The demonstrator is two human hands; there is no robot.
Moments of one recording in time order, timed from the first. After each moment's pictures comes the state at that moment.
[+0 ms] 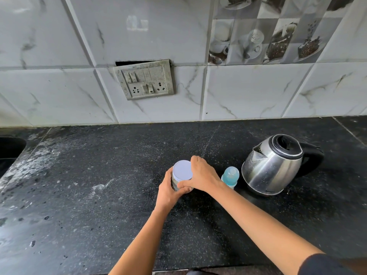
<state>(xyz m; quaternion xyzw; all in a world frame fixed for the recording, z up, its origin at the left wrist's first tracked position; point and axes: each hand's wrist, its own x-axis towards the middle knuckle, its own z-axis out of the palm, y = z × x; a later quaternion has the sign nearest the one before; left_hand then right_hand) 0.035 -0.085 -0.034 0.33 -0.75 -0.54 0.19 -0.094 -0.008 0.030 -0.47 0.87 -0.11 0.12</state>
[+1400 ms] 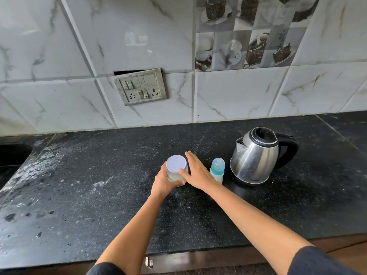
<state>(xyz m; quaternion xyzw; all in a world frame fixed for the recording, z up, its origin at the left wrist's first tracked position) 0.037 -0.073 -0.014 0.37 -0.78 -0.49 0.13 -0.072 0.036 0.032 -0.46 0.83 -0.27 0.17</state>
